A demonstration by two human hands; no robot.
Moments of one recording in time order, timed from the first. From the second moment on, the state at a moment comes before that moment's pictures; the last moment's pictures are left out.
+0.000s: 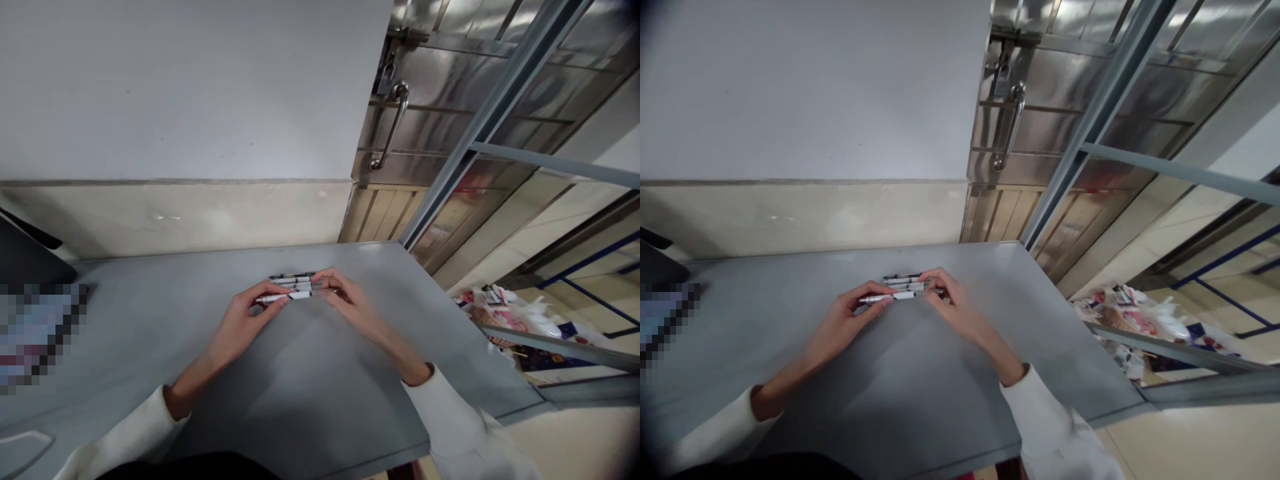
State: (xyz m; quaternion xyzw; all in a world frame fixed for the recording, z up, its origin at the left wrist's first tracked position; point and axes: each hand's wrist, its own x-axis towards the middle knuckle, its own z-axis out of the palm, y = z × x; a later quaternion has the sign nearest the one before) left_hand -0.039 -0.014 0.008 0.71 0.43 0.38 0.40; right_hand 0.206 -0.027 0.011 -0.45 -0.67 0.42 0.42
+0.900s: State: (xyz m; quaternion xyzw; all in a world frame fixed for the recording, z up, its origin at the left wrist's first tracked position) left_hand -0.042 -0.013 0.004 0.75 0.41 0.39 0.34; right_hand 0.203 -0.030 0.018 -0.44 -0.66 0.46 0.40
